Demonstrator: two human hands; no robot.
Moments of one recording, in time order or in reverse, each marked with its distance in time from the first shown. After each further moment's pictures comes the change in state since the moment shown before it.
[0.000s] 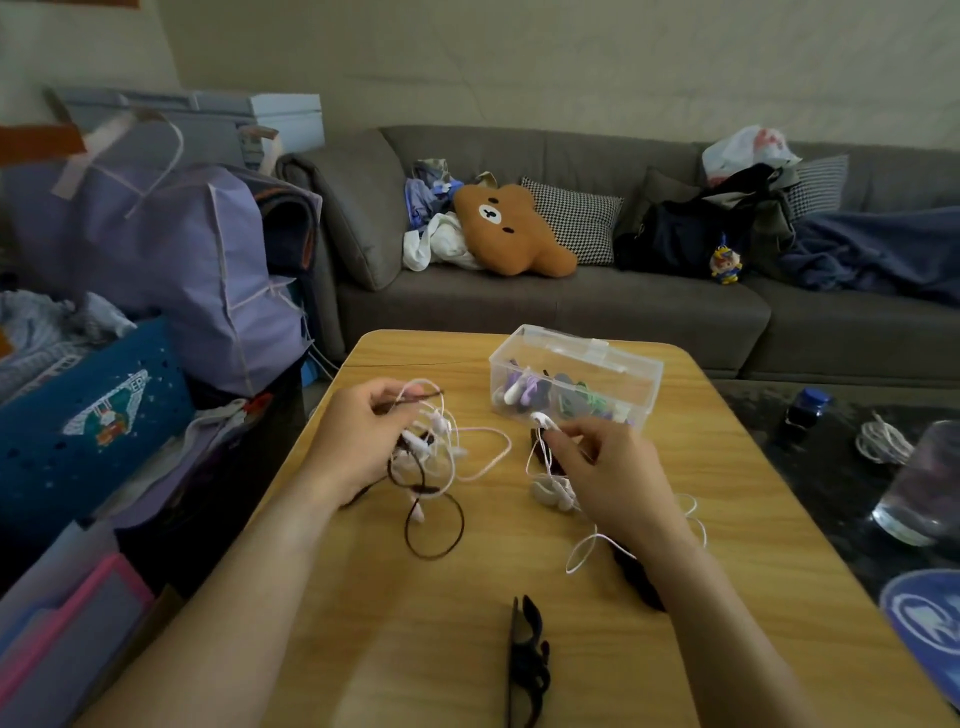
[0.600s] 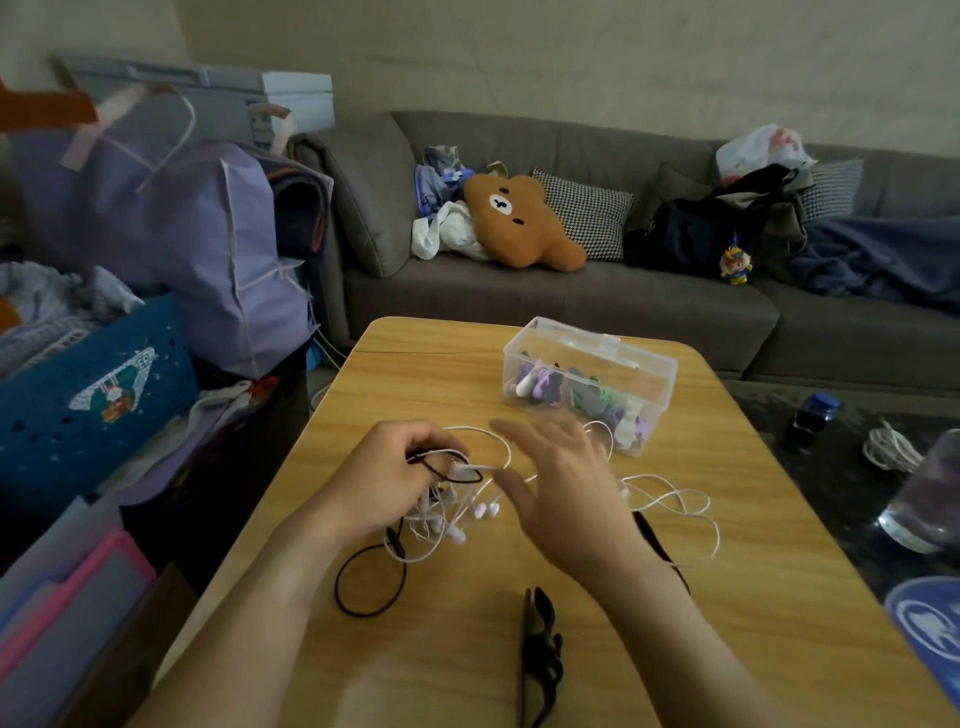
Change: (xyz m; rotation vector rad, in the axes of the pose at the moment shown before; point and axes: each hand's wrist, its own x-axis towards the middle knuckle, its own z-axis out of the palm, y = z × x) left_hand -0.035 -0.013 -0.003 0.109 -0.324 0.035; right_hand -0.022 -0.028 0.037 -0.399 -0.121 -0.298
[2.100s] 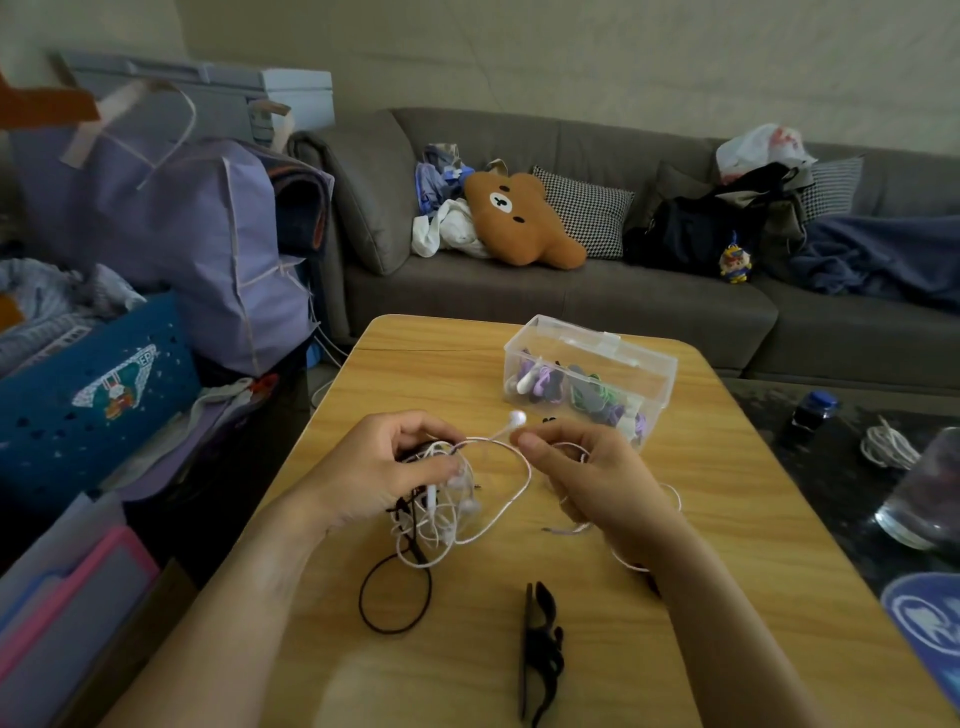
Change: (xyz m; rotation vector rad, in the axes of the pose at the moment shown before) left_hand -0.008 0.004 -0.017 -0.177 -0.129 -0.034; right_hand 0.002 0.020 -0.020 0.896 -0.149 0.323
